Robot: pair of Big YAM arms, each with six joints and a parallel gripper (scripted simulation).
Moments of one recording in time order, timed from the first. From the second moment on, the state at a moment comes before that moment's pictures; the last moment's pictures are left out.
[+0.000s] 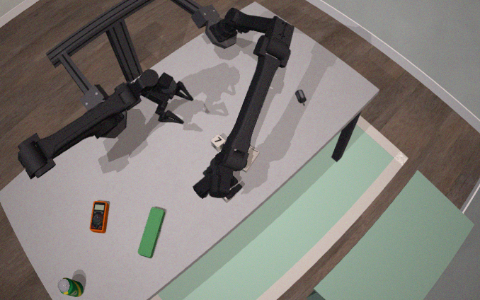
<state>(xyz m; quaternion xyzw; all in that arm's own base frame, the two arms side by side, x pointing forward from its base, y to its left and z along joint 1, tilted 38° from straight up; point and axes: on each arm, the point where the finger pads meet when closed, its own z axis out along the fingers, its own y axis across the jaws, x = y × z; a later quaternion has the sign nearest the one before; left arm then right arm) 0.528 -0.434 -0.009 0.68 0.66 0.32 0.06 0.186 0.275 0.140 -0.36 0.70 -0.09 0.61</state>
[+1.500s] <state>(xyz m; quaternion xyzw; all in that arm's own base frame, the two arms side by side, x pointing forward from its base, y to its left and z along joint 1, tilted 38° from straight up) 0.496 -0.458 -0.063 0.84 0.33 0.42 -0.12 0.186 0.275 0.140 -0.36 0.70 -0.09 0.61</state>
